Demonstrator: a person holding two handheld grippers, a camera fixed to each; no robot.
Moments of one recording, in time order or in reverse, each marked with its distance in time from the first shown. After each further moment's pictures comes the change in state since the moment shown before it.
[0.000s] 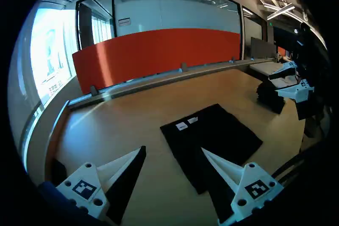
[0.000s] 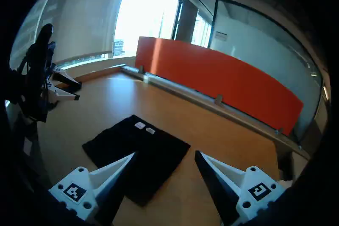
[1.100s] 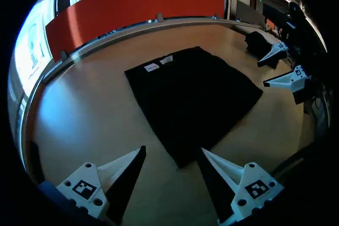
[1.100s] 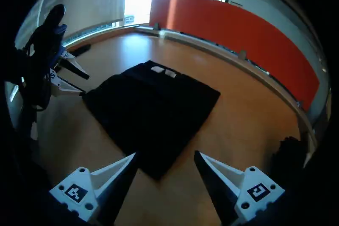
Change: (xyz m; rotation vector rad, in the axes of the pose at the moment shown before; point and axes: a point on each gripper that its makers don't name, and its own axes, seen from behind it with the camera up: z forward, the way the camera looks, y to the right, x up) left arm -0.146 0.066 0.057 -0.146 -0.285 0.060; right arm -0.153 -0.054 0.041 0.130 -0.252 0.001
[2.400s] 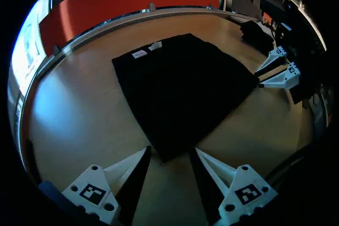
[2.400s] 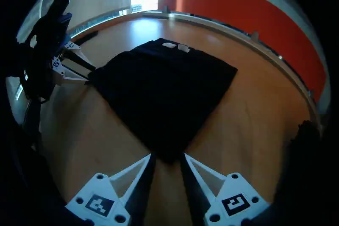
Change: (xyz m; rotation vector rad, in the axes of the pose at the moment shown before) left arm -0.024 0.023 0.011 -0.041 -0.067 0.012; right arm -0.048 -0.014 0.008 0.101 -0.107 0.018
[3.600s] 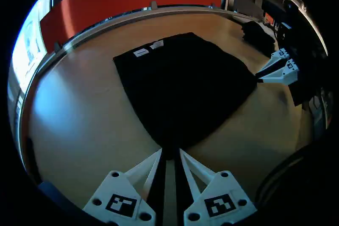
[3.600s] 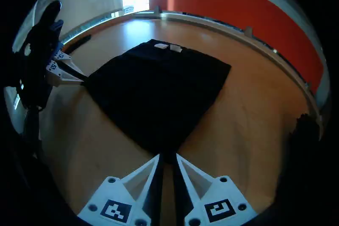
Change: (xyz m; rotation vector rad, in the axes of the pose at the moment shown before) left arm -0.001 -0.001 -0.005 -0.002 -0.016 -0.028; right arm 0.006 0.001 -0.002 -0.030 0.001 0.057
